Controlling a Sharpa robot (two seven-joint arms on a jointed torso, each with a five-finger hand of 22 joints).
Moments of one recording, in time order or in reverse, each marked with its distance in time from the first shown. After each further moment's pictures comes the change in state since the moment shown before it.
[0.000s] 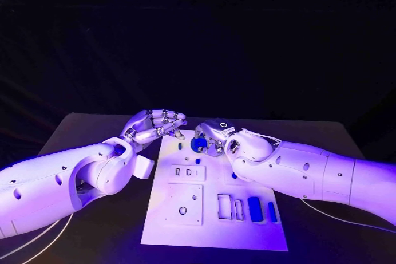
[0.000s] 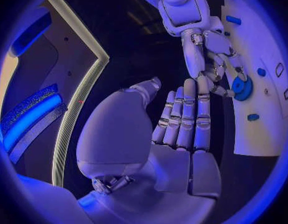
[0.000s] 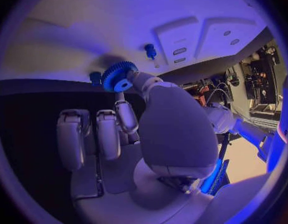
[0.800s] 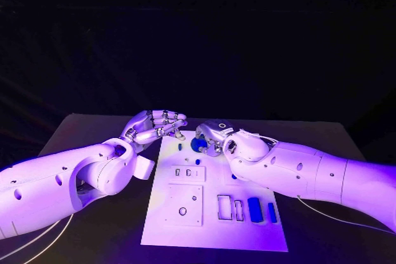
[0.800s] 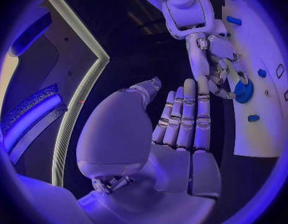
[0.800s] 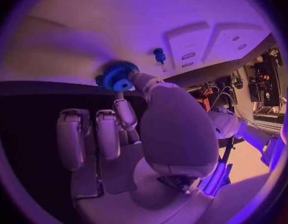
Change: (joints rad) left arm 0.000 0.000 0.000 0.001 0.001 0.001 0.000; left_hand 0.000 0.000 0.003 -0.003 0.000 0.000 0.000 0.000 0.000 0.000 0.000 0.000 0.000 -0.003 -0.003 0.000 -0.001 0.000 -0.006 -0.001 0.003 0.001; right arm -0.007 0.038 -0.002 -0.060 -0.013 0.011 -0.022; right_hand -0.027 -0.009 0.018 -0.015 -0.002 -0.025 0.014 -0.027 0.002 -0.020 0.012 -0.046 -0.036 0.000 0.000 -0.004 0.000 0.000 0.000 0.000 -0.012 0.000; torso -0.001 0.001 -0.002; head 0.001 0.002
